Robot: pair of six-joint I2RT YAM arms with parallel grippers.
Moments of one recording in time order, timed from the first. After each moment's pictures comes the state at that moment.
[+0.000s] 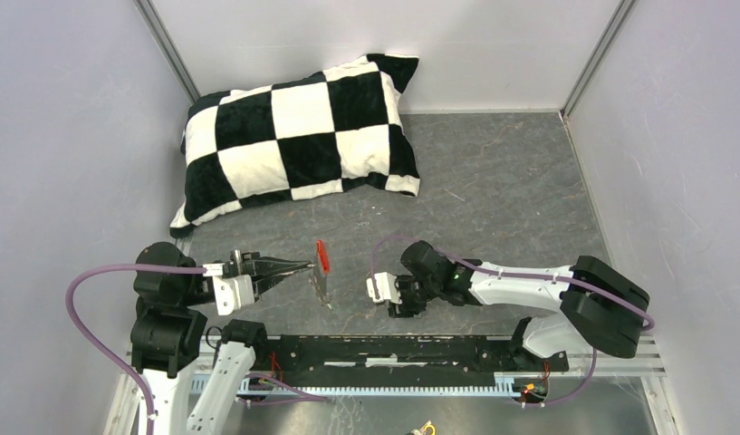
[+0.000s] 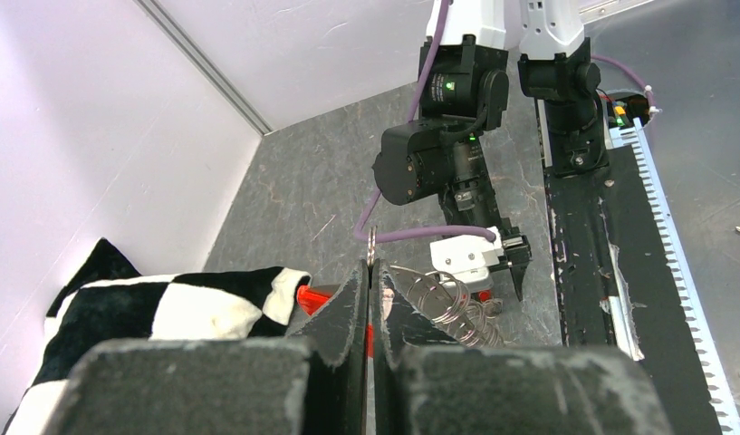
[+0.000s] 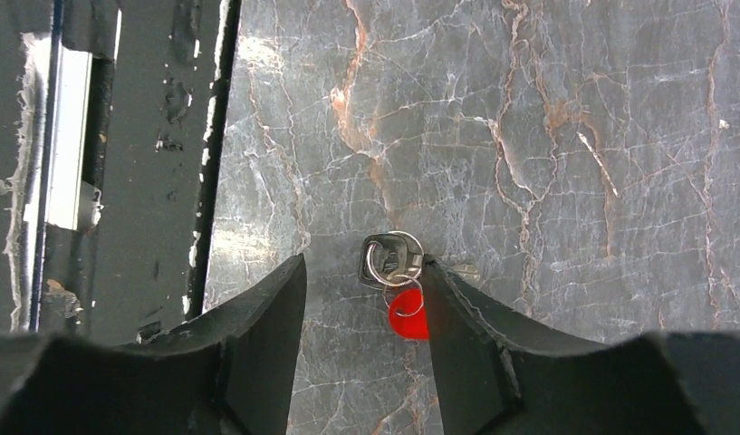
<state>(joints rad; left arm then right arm) -0.12 0.42 0.99 -0.60 1.26 0.53 1.03 1.38 0.59 -0.09 -0.43 -0.60</state>
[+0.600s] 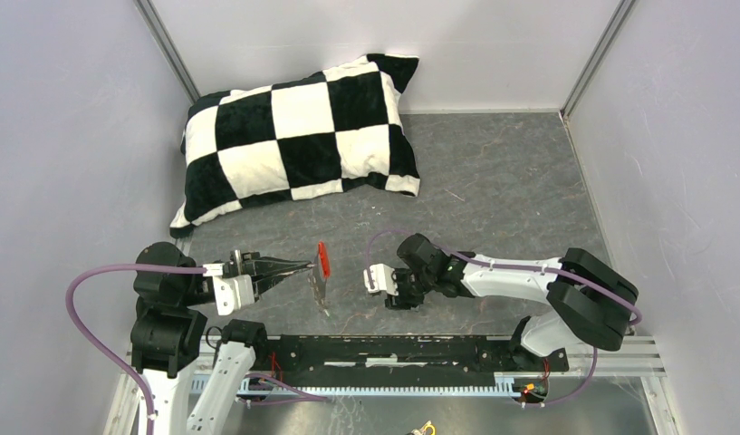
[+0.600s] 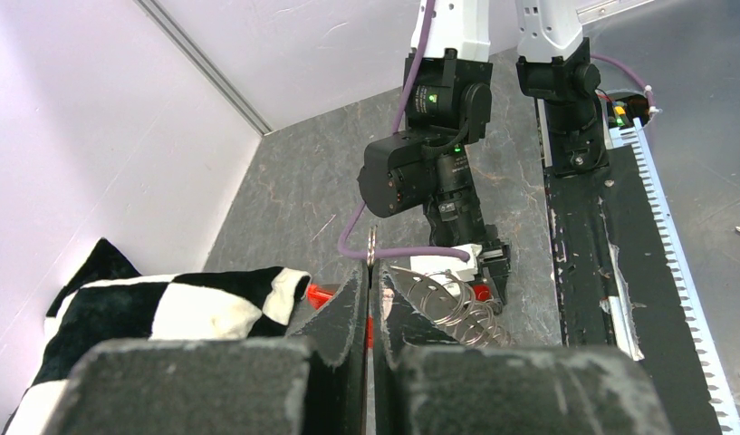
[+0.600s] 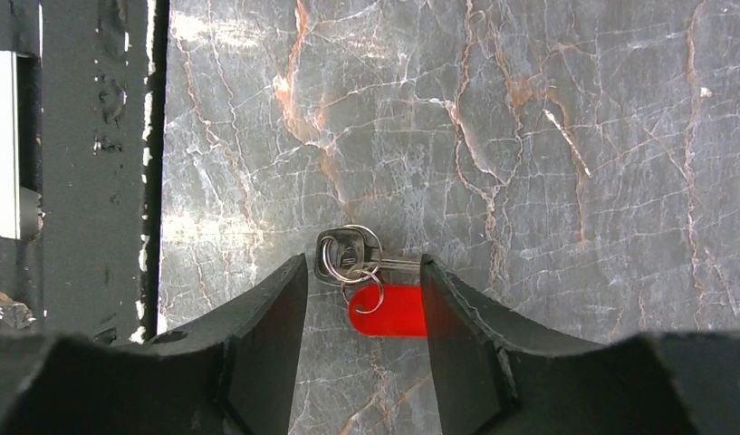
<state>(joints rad) -0.12 0.42 0.99 -0.60 1.26 0.53 0.99 1.46 0.65 -0.12 -0.40 -0.60</state>
